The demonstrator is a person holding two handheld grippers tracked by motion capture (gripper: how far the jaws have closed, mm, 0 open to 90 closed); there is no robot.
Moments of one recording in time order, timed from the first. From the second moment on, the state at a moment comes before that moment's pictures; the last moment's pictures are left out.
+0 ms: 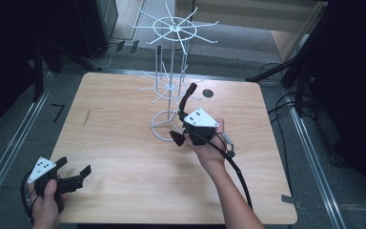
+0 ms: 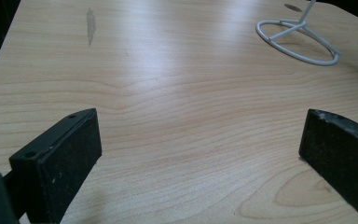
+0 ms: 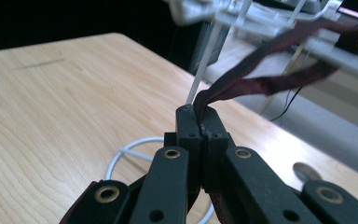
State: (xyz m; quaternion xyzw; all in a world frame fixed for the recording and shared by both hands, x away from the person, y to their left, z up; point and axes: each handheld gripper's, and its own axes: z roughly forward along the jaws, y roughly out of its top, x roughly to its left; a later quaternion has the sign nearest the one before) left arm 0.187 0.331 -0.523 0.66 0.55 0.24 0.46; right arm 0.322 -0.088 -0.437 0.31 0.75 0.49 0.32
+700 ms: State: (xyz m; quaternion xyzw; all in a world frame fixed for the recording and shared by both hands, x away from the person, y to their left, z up) left arm 0.187 0.331 -0.523 0.66 0.55 0.24 0.46; right arm 0.334 -0.109 -0.481 0.38 0.77 0.45 0.26
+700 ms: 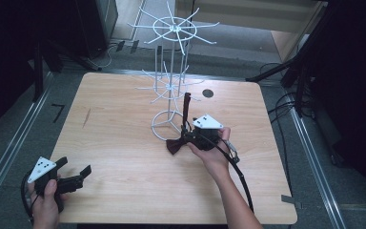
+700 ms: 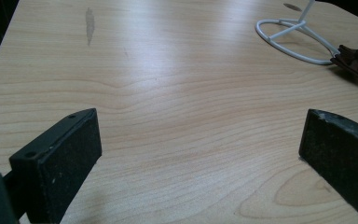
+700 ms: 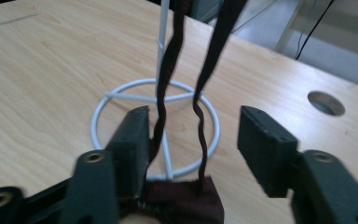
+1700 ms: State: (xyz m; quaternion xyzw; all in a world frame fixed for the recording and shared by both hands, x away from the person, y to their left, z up) left arm 0.187 0.330 -0.523 0.66 0.55 0.25 0.46; right arm 0.275 -0.227 -0.500 0.45 0.73 0.46 0.24
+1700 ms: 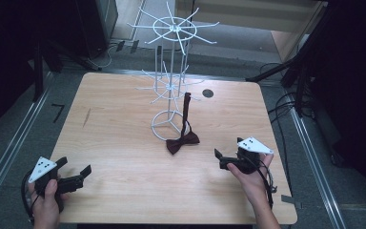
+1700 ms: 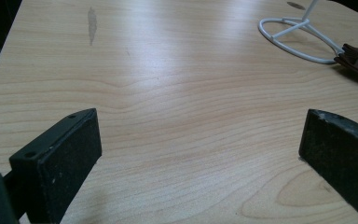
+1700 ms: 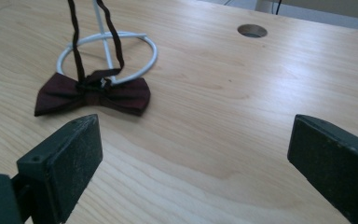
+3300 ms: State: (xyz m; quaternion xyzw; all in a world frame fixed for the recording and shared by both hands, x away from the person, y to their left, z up) left arm 0.187 0.330 -0.523 0.66 0.55 0.25 0.45; right arm 0.209 -0.376 -0.547 0.56 0.66 0.42 0.27
